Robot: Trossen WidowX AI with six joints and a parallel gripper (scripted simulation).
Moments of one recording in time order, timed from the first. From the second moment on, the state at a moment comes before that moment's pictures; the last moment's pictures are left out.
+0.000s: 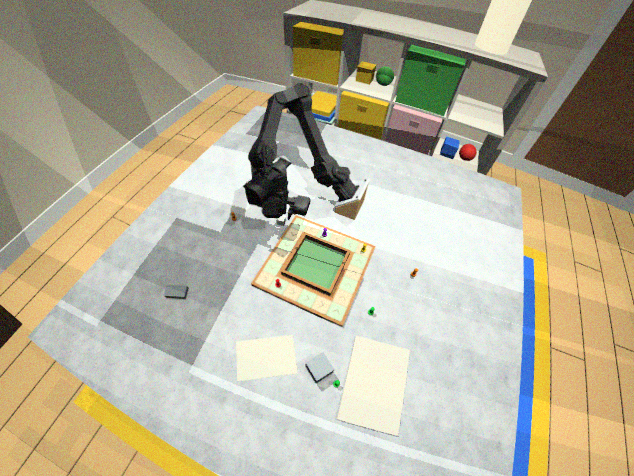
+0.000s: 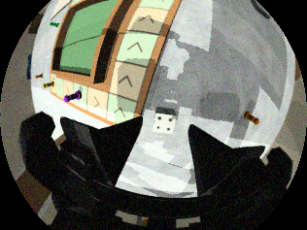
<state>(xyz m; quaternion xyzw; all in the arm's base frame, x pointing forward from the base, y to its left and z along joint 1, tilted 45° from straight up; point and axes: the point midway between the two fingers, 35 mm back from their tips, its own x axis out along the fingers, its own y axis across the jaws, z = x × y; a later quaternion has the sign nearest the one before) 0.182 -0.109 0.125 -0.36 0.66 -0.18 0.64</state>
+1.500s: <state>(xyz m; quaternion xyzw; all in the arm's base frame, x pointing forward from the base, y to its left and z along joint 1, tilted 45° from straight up) 0.188 -0.073 0.155 -0.37 0.65 -0.15 0.65</state>
